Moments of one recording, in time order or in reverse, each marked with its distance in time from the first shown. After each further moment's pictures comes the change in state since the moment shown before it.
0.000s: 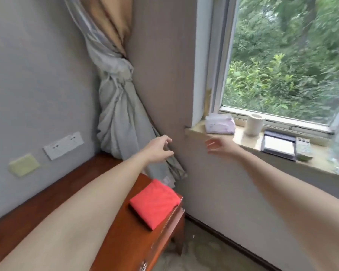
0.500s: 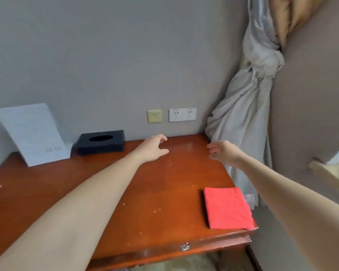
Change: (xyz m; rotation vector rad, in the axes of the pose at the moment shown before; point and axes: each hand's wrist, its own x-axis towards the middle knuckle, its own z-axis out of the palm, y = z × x) left_hand -0.209 -0.143 -0.057 -0.062 0.422 -0.729; right_hand 0.060 -0.202 0.161 -0.148 -0.447 -0.595
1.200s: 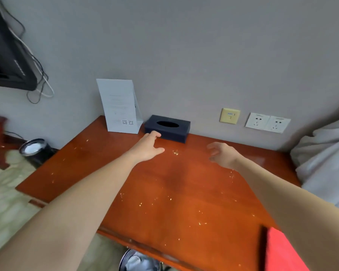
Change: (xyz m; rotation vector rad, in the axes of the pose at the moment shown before) left_hand -0.054 -0.175 -0.058 -0.077 0.246 -0.476; right_hand 0.128 -0.147 0.128 -0.071 -0.339 -0.344
